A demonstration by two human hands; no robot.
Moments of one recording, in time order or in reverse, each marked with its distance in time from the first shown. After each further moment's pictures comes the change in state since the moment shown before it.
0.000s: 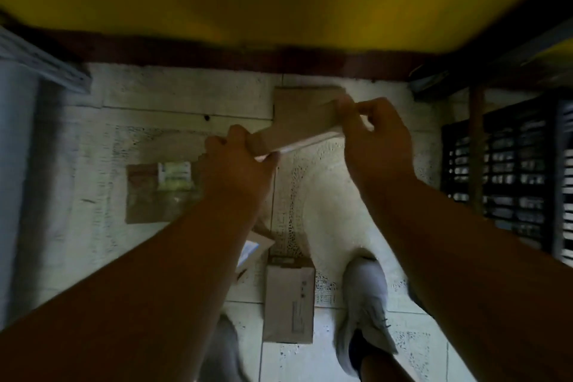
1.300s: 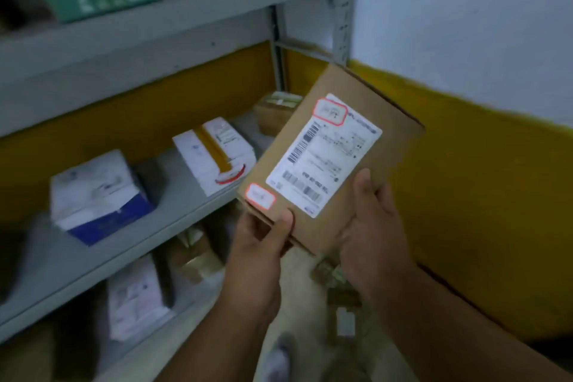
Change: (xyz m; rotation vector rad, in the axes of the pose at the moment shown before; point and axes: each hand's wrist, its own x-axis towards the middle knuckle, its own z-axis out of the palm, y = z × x) left_hand -0.569 0.031 -0.521 -1.607 0.819 -0.102; right_hand -0.539 -0.419 -0.263 0.471 -1.004 -0.462
